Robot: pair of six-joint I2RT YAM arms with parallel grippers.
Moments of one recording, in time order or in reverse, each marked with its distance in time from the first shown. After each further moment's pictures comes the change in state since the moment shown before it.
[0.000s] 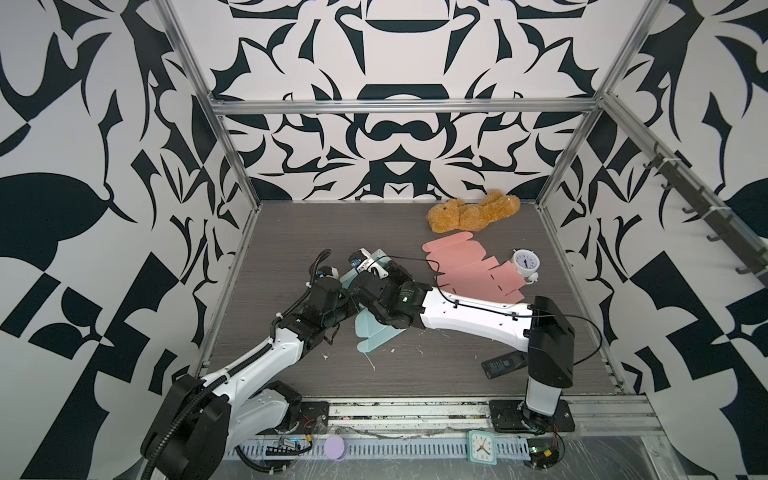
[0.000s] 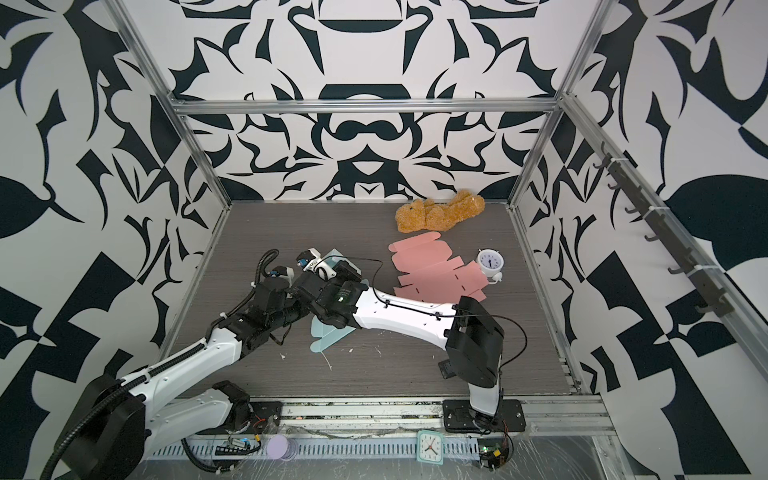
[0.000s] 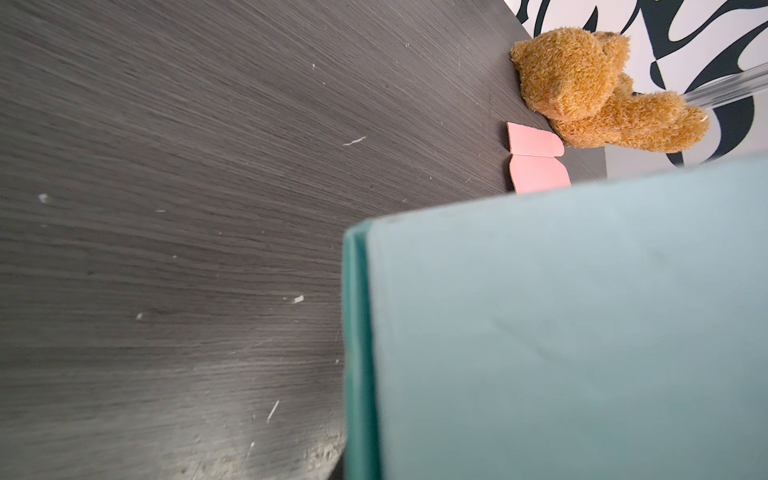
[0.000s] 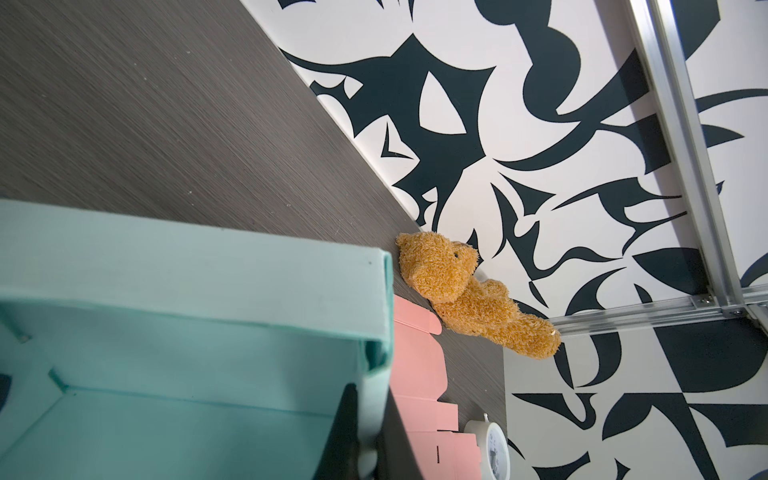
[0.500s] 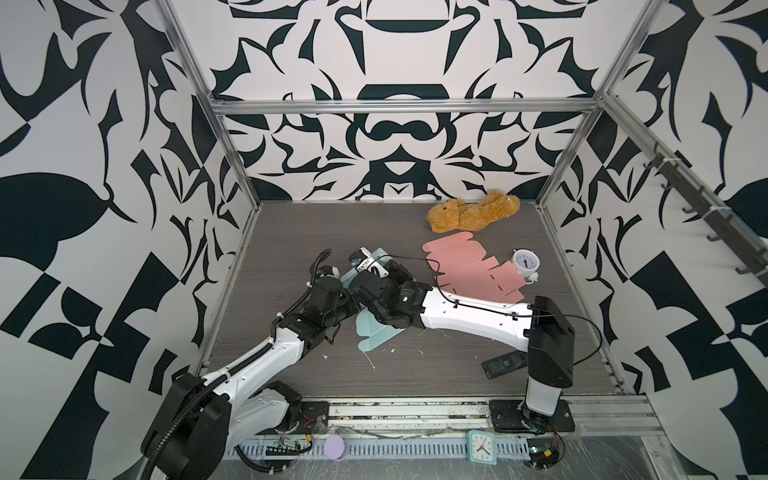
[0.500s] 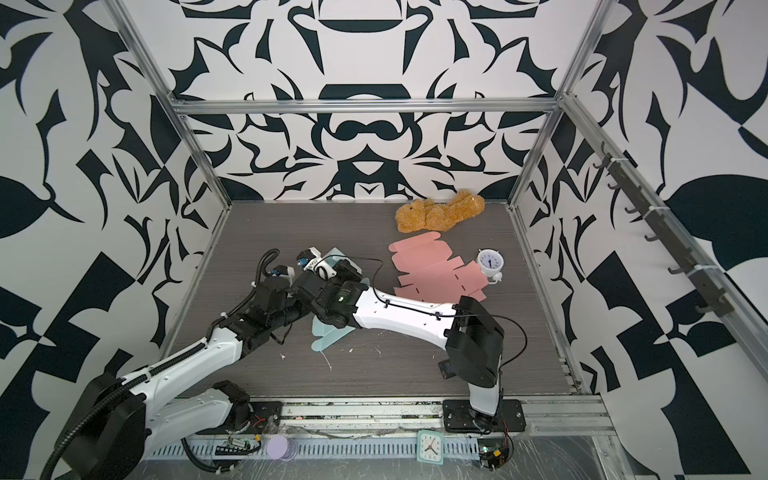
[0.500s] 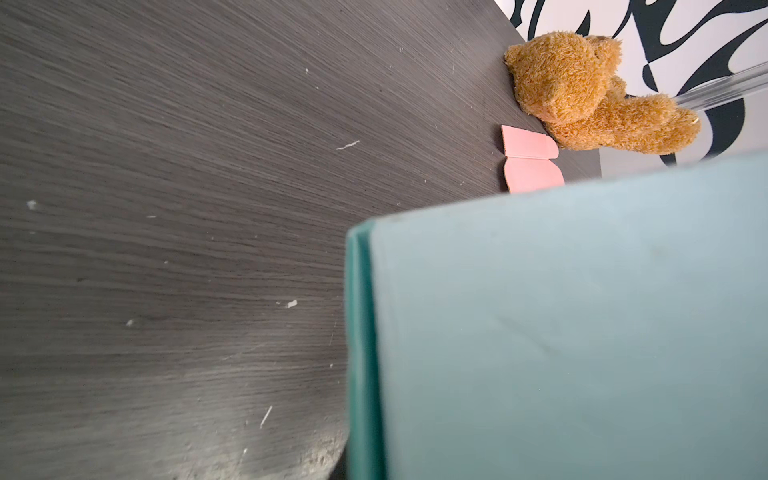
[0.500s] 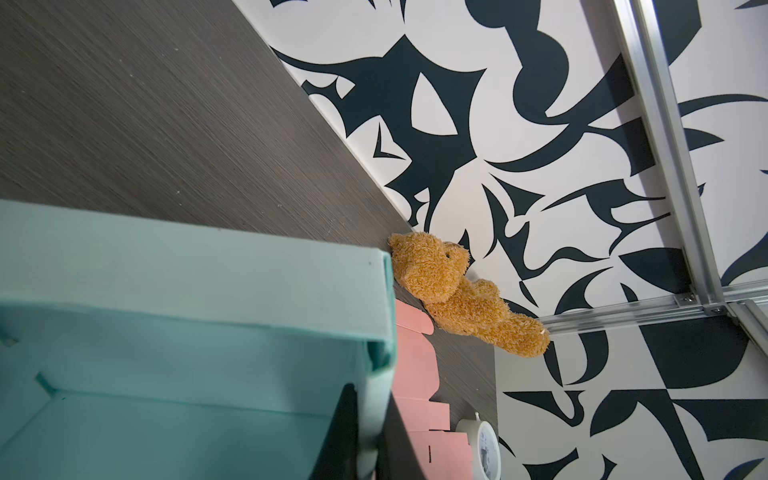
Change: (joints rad) left arm -0.005 0.002 0.001 0.012 -0.003 -0.002; right arm -0.002 0.000 -0.007 0.007 0.023 -0.014
